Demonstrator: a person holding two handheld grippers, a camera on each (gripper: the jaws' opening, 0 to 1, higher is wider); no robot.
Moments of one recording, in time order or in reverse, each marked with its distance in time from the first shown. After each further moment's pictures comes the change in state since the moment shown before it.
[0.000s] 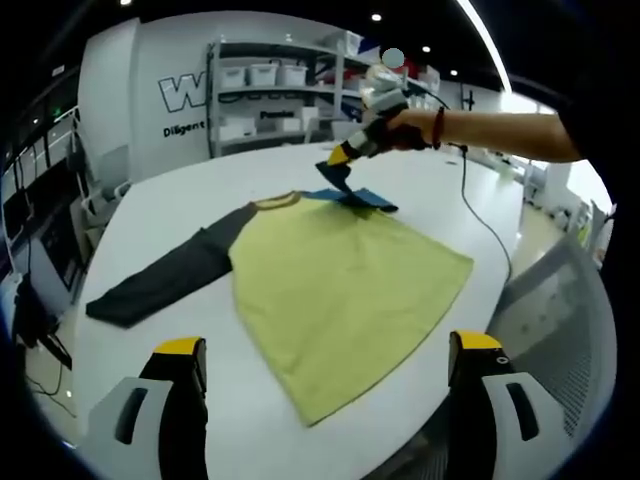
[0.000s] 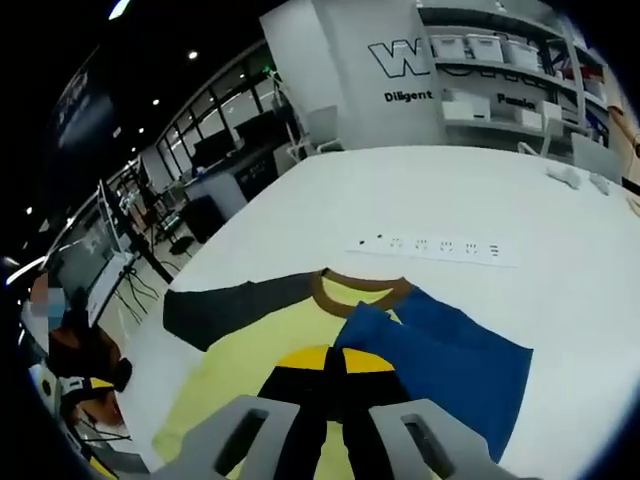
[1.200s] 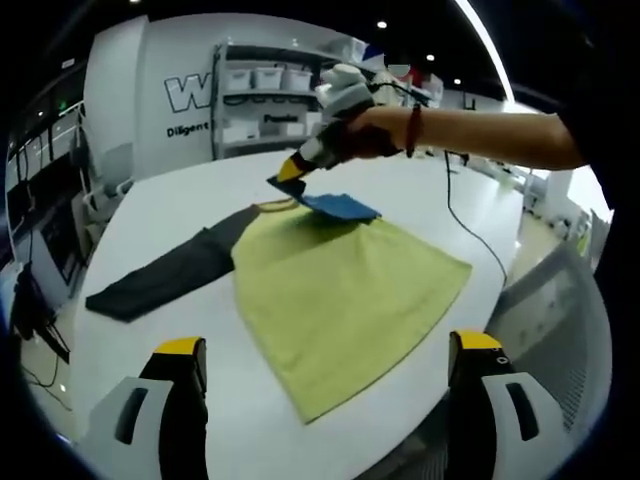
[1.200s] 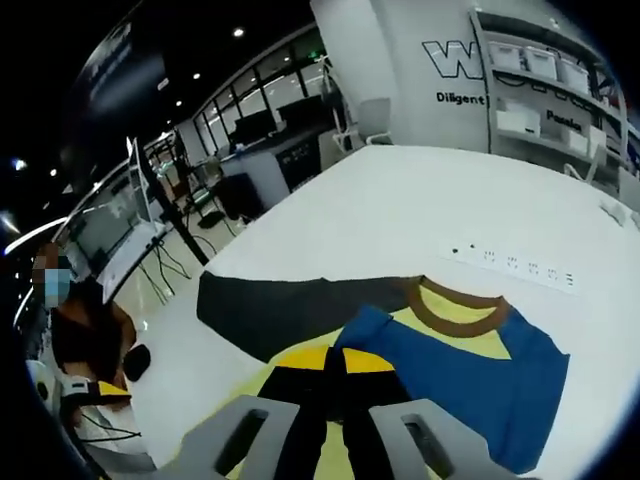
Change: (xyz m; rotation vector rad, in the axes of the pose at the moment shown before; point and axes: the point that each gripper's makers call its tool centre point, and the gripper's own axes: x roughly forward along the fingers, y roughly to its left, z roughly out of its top) left arm -0.006 0.001 -0.004 -0.025 -0.007 0.000; right arm 0.043 0.106 -0.005 -0.143 0.044 0.113
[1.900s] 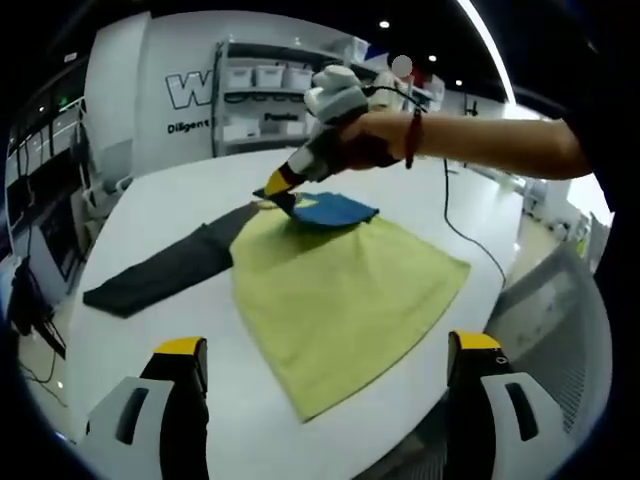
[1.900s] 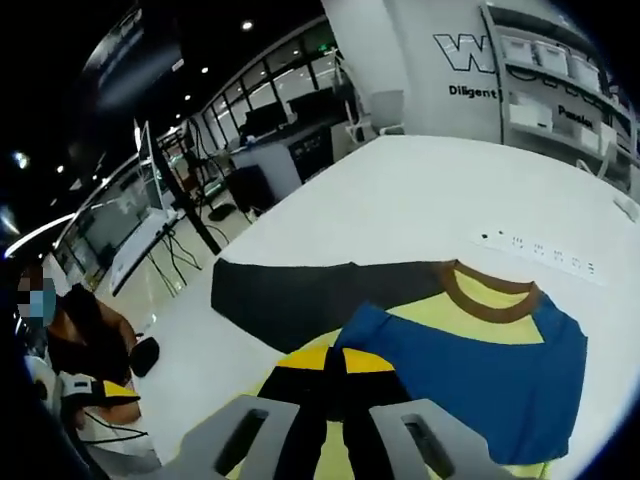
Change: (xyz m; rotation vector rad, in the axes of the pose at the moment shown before) left arm 0.002 0.000 -0.002 -0.012 -0.001 -0.007; right arm 0.019 0.028 -0.017 0.008 0.024 0.039
